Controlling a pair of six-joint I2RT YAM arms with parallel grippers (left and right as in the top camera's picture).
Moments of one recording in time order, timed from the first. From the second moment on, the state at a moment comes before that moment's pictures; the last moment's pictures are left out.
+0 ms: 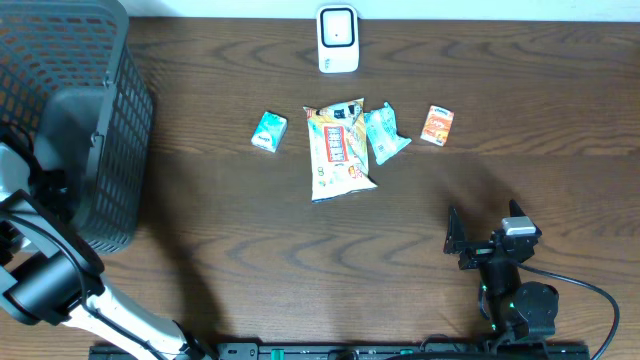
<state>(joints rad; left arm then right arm) 0.72 2.02 1.48 -0.93 -0.27 -0.95 0.06 0.01 0.01 -0.07 -0.04 0.03</state>
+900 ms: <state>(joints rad) 0.75 2.04 1.48 -0.90 -0.21 -0.88 0.06 0.01 0.01 -0.07 -0.04 0.03</state>
